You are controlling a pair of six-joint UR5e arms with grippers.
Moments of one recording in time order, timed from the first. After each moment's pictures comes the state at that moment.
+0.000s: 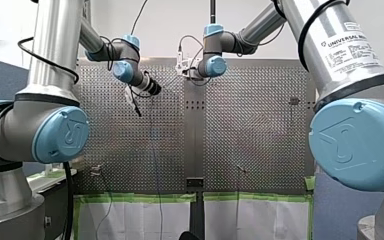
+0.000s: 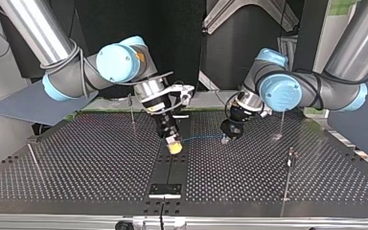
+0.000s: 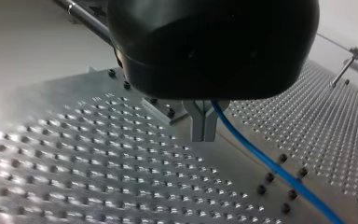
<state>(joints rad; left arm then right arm) -0.14 -1.72 -1.68 -3.01 -1.34 -2.22 2.30 -1.12 1.25 -0.26 1.49 1.58</state>
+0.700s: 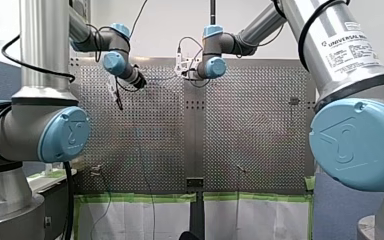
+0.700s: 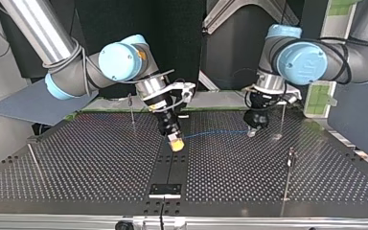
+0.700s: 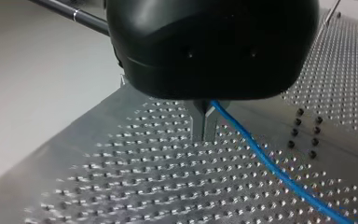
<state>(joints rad) -0.10 -1.55 -1.81 -3.01 -1.51 -2.04 2.30 -1.12 1.27 -0.26 1.48 1.58</state>
